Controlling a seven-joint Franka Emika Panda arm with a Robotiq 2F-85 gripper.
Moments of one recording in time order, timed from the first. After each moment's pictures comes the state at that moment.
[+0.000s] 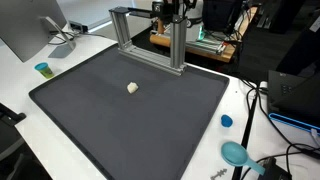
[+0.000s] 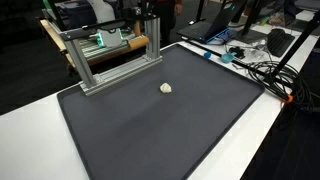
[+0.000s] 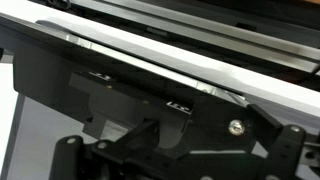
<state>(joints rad) 0.07 -0.42 0.25 -2.52 -0.19 1.85 0.07</state>
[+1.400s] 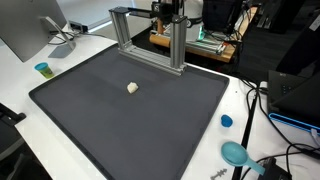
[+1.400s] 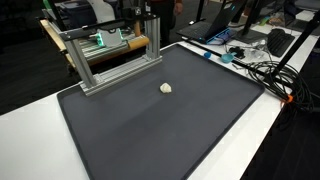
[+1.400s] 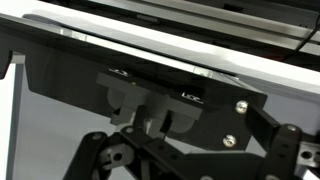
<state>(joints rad) 0.09 -0.51 0.14 -2.51 -0.14 1.86 0.02</state>
